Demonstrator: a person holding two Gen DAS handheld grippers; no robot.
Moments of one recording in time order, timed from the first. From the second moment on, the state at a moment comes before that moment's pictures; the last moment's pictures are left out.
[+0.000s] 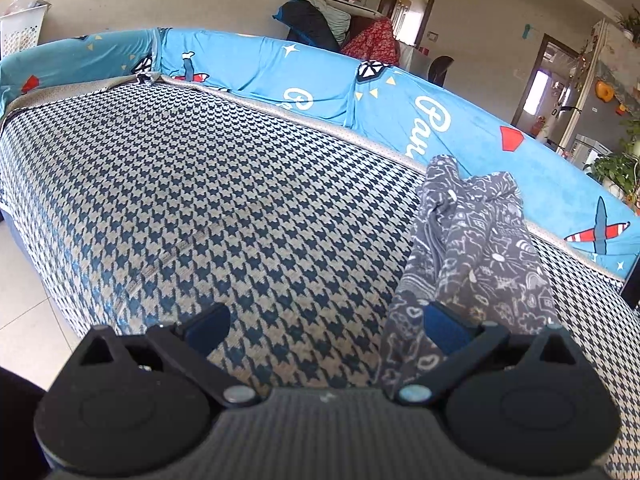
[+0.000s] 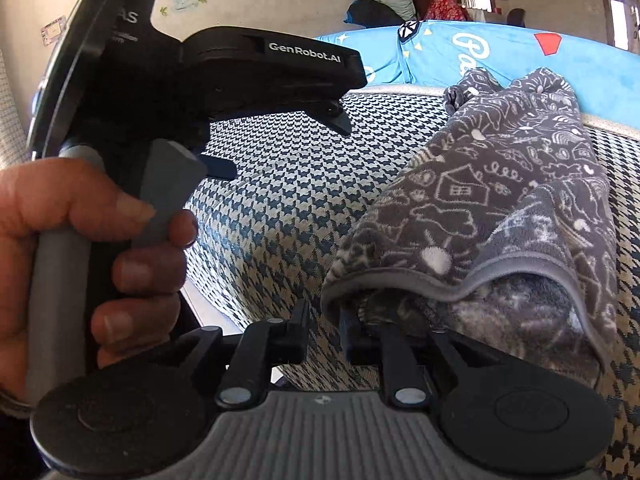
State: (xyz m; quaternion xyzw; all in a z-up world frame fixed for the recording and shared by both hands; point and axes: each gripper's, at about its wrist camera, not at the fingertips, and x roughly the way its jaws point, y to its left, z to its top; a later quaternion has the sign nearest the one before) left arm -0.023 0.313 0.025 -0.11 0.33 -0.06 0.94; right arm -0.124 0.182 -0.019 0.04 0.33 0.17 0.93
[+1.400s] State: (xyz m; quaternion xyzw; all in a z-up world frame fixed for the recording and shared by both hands) left arm -0.027 0.250 -0.006 -0.08 0.40 -0.14 0.90; right arm -0.191 0.094 -0.001 0.00 0.29 -0.09 0.95
